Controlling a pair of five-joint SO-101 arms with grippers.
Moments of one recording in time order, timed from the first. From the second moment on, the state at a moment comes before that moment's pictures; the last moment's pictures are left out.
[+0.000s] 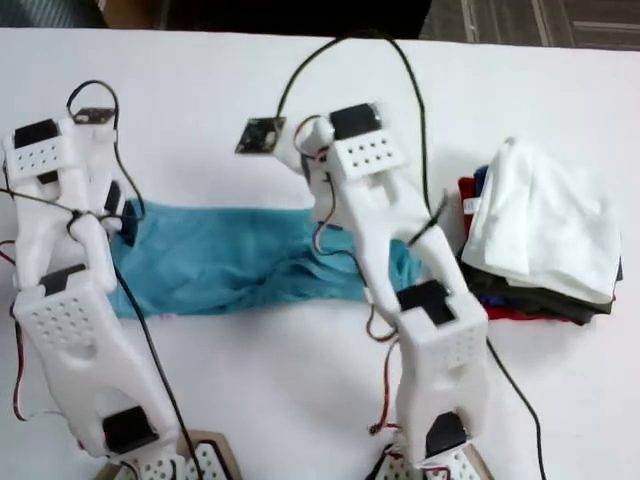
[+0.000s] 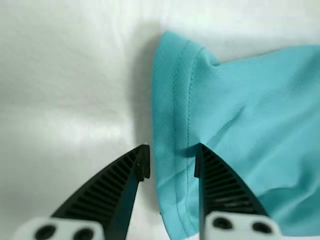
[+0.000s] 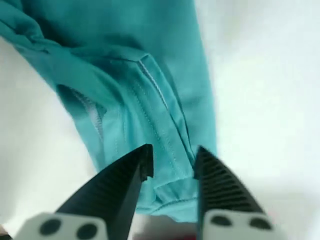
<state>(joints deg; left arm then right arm) -28.9 37.6 -27.0 93.2 -19.7 -24.3 26.8 -29.5 97.6 55.1</state>
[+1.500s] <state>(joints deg) -28.9 37.6 -27.0 93.2 -19.7 -22.9 26.9 -15.7 77.6 53.5</state>
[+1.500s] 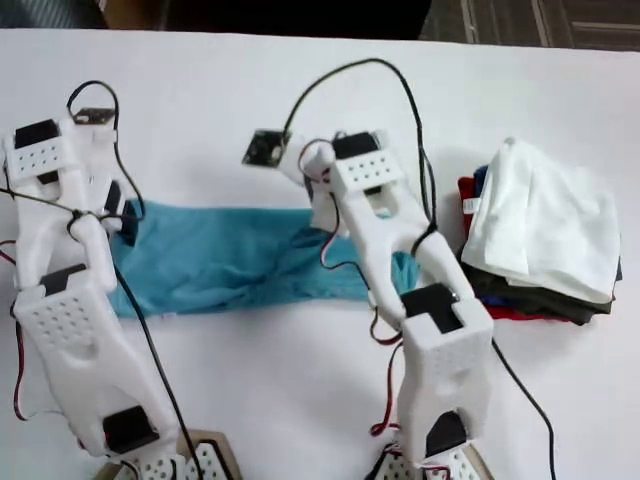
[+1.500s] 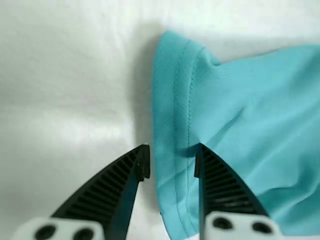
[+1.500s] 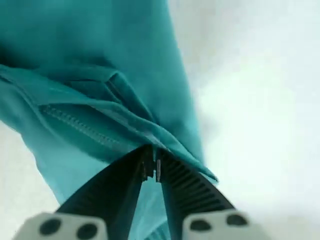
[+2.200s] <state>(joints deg) -28.9 37.6 -27.0 93.2 -19.7 -28.4 30.9 -24.2 89.4 52.4</state>
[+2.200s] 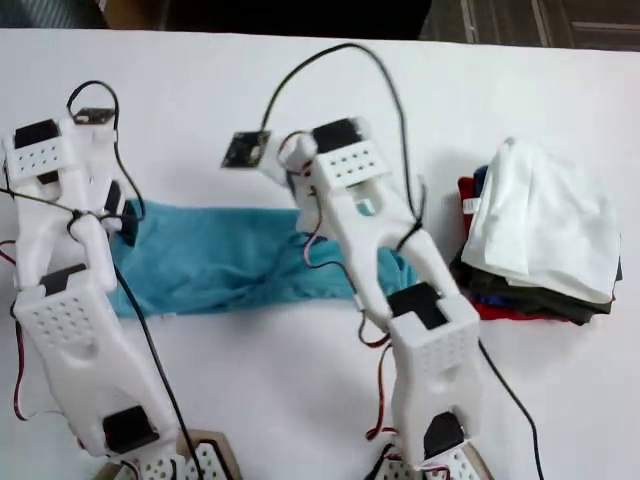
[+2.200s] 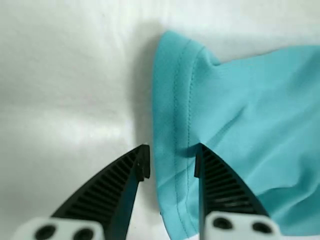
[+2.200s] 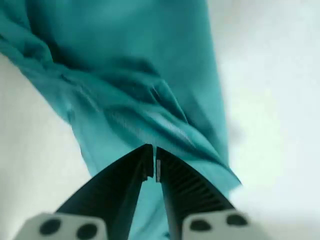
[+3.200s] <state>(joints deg) -28.3 37.6 -28.6 94.0 -19.7 -28.2 39.0 -35.9 89.8 45.2</state>
